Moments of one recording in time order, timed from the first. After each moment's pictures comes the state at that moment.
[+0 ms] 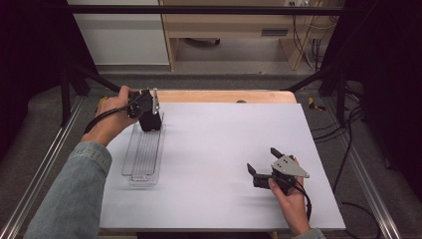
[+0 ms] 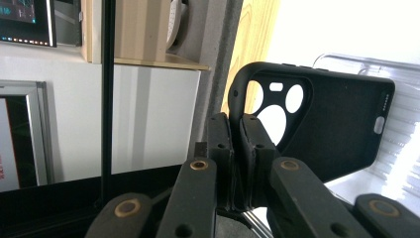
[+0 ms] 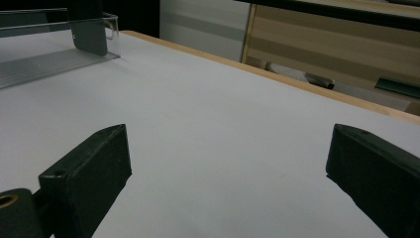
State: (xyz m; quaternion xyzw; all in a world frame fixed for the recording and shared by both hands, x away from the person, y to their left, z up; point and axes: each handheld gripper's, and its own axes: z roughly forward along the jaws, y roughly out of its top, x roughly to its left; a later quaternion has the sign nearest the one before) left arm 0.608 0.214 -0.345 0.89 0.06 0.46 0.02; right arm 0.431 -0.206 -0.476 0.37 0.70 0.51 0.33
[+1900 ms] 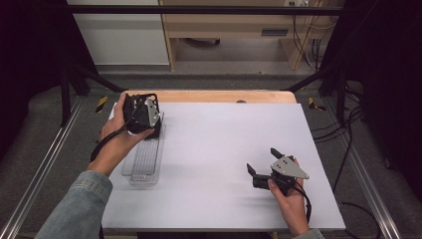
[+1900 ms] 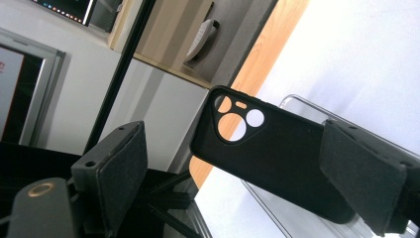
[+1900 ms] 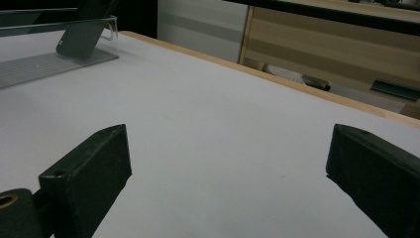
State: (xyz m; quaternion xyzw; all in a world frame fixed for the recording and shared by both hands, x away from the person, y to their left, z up) left arm 0.556 0.213 -0.359 0.84 0.18 0.49 0.13; right arm 0.429 -0.203 -0.475 0.37 0.70 0.51 0.33
